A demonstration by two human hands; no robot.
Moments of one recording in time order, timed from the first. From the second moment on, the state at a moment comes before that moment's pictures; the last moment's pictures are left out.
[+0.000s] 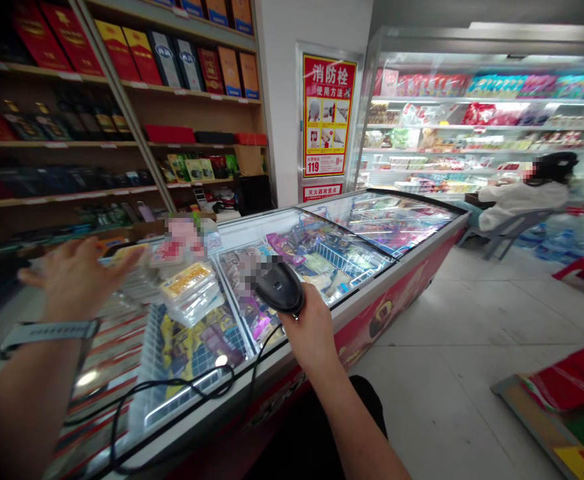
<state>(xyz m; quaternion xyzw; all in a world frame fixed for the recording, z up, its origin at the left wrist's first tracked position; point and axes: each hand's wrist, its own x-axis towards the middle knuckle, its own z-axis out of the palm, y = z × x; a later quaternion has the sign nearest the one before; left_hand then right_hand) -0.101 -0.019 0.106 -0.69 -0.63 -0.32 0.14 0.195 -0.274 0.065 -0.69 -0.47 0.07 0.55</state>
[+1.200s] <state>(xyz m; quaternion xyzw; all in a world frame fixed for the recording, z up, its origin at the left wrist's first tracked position) 0.193 -0.002 -0.003 -0.71 -0.63 -0.26 -0.15 0.232 -0.311 0.035 -0.65 -0.35 0.11 0.67</state>
